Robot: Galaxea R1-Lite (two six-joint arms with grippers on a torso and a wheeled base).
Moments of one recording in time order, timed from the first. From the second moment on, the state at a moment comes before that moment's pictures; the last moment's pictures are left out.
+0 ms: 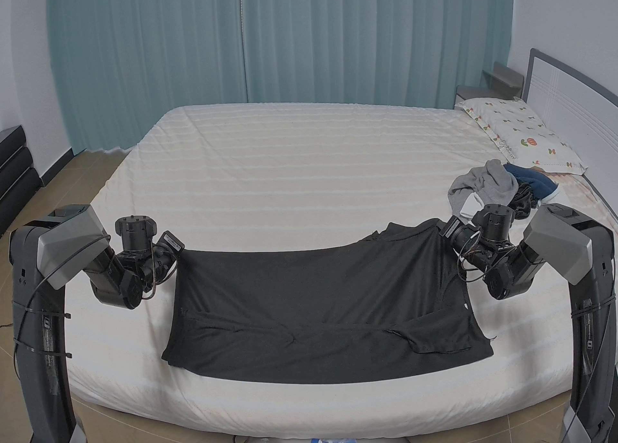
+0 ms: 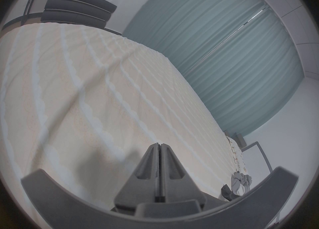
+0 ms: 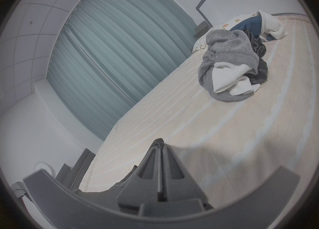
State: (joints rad) left arm 0.00 2.45 -1.09 -0.96 -0.01 -0.88; right arm 0.09 2.53 -1.22 -1.13 0.12 0.71
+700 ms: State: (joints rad) left arm 0.01 2.43 -1.05 -0.96 -0.01 -0.87; right arm 0.07 2.49 -1.11 -1.13 0.19 0.71
